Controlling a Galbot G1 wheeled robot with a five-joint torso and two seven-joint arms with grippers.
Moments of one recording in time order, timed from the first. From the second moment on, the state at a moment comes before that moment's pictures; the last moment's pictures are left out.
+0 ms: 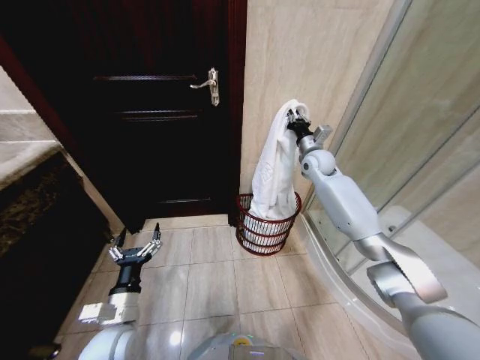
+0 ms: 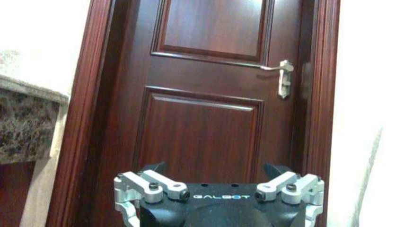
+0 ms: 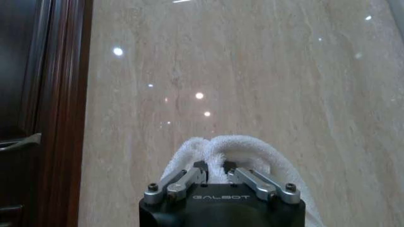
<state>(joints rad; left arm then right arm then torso) 1.81 -1.54 -0.81 -2.31 -0.35 -0.21 0.08 -0.15 1.12 -0.01 1.31 0.77 0.01 0.16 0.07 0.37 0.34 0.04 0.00</state>
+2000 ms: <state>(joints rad) 1.83 -1.58 -0.80 -2.32 -0.30 -0.22 0.10 -0.31 1.07 0.08 1.28 0.62 0.08 0.06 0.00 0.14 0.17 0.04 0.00</state>
